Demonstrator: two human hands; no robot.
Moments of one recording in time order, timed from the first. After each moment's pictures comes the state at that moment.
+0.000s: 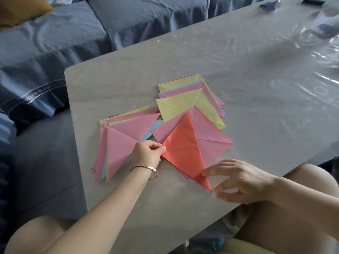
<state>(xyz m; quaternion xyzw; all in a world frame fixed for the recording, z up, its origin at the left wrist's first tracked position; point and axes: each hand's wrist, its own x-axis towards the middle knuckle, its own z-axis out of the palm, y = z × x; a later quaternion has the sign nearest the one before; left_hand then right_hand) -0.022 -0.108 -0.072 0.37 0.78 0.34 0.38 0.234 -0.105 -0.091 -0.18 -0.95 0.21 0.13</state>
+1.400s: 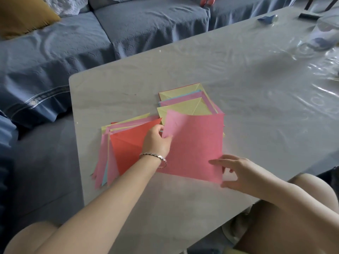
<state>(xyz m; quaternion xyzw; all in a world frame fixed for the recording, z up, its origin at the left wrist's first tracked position) -0.006 -0.068 -0.051 0.49 0.75 0.32 0.30 0.226 -0.099 -0.054 -0.46 -0.83 0.31 0.00</state>
